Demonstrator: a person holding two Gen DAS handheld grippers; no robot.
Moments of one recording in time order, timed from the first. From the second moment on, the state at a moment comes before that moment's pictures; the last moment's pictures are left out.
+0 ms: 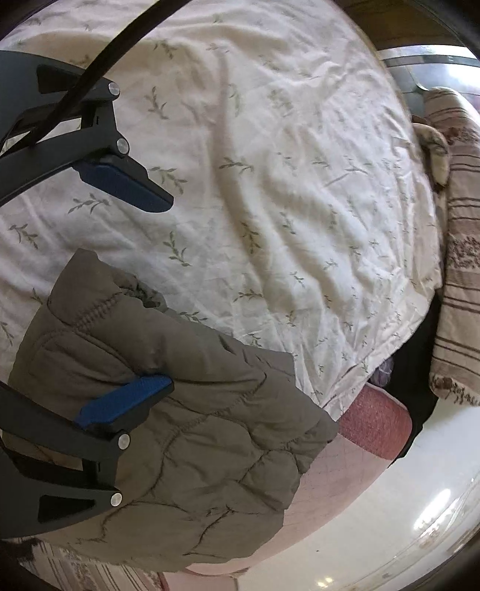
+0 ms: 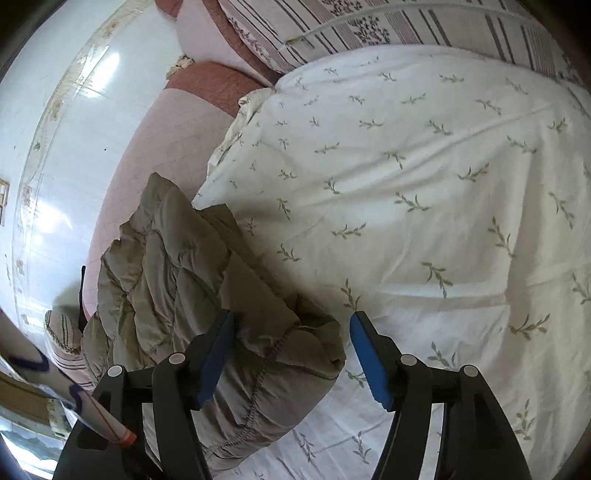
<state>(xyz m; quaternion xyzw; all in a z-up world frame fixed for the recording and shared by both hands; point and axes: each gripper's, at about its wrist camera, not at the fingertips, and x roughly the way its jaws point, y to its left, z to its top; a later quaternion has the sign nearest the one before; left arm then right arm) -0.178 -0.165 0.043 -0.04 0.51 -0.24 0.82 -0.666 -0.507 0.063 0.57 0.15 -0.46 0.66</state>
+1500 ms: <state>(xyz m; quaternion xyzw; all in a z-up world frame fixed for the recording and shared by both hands) -0.196 -0.140 0.052 -0.01 0.52 -0.26 0.81 -0.662 -0.490 0.065 0.57 0.16 -0.45 0.67</state>
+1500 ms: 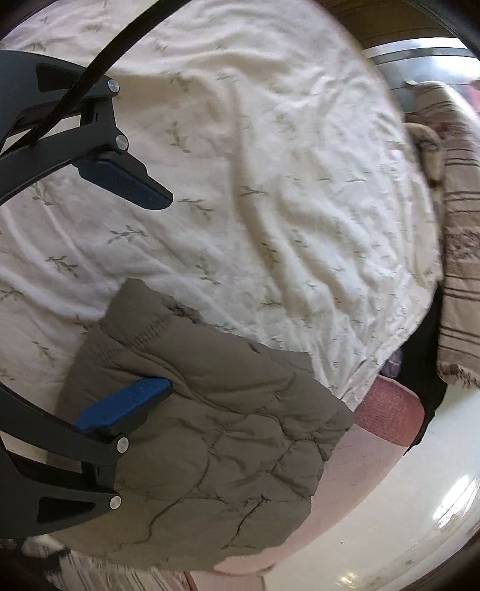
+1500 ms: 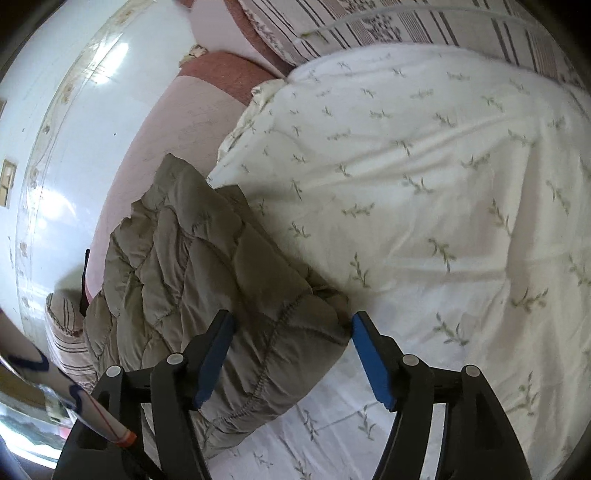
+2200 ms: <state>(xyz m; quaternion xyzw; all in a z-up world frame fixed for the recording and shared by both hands) -0.190 -0.161 0.020 -0.14 0.54 -0.29 0.78 -0.645 -0.496 0.033 0.62 0.09 -0.42 0.66</state>
